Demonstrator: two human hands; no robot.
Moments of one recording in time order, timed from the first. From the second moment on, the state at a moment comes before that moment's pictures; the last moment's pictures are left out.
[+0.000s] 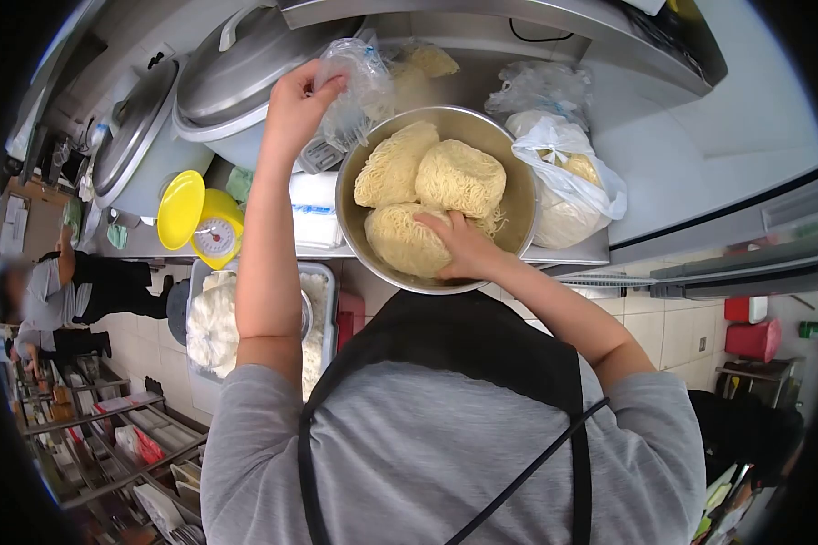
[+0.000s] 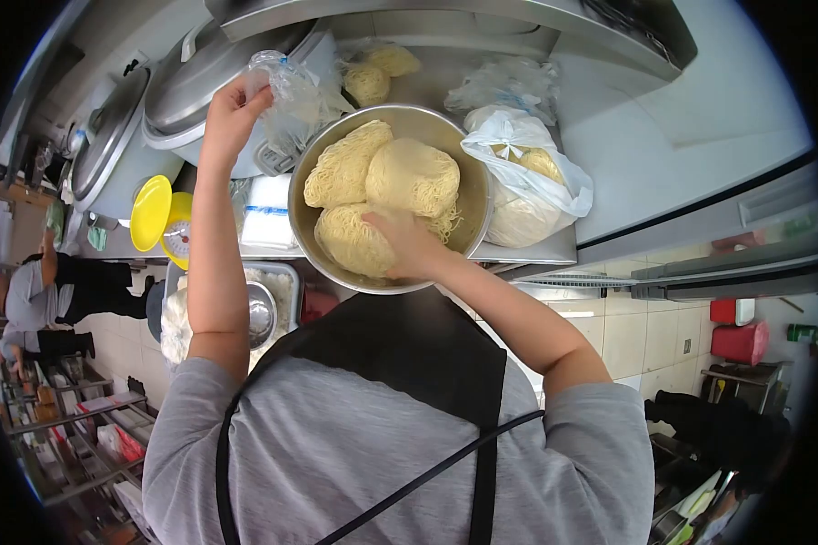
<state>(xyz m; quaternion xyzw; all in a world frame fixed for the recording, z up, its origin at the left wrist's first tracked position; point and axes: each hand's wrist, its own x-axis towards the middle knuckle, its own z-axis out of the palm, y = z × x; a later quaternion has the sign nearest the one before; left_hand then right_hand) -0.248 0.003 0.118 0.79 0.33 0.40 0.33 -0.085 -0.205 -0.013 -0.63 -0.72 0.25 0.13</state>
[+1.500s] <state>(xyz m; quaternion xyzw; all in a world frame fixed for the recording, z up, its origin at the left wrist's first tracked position) -0.306 -0.010 0.072 0.72 0.35 0.40 0.45 -0.073 -0.202 0.016 -0.33 -0.92 0.19 0.10</state>
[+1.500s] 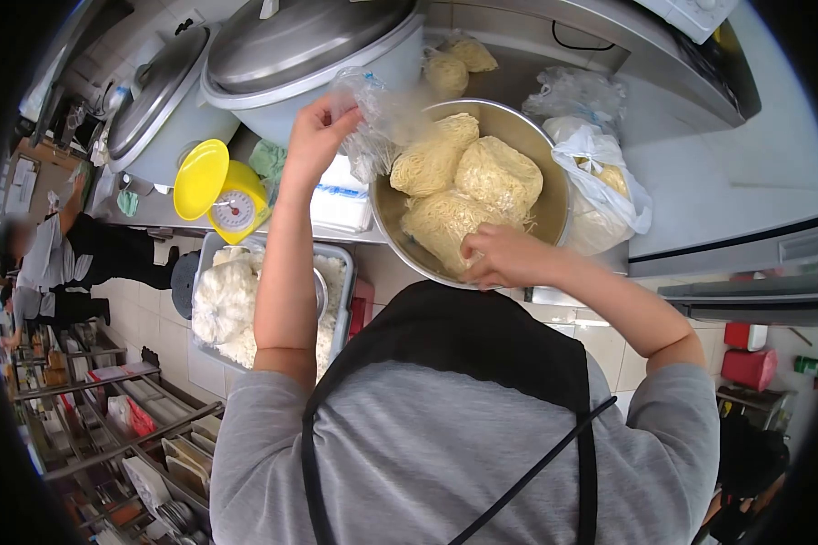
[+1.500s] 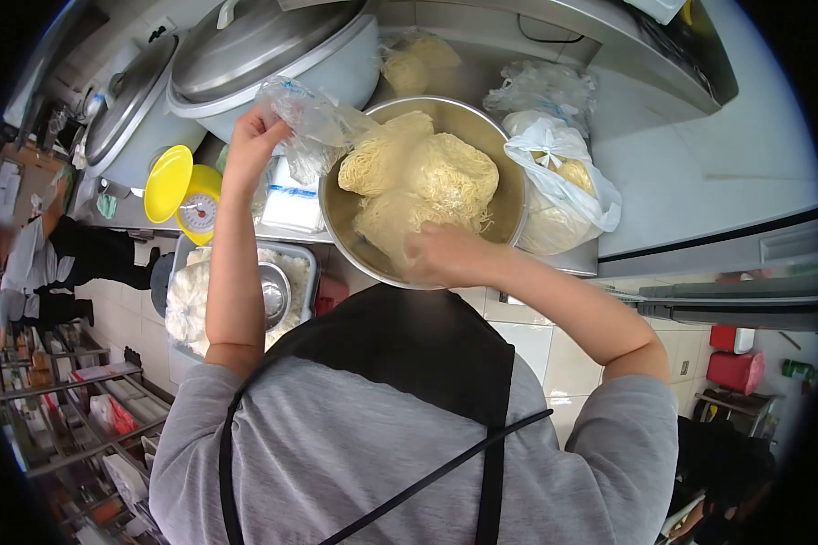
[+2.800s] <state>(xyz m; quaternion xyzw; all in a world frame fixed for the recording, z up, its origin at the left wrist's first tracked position) -0.193 -0.043 0.071 0.68 0.21 0.29 0.65 -0.035 -0.137 0.072 -0.56 -0.65 0.11 0.50</state>
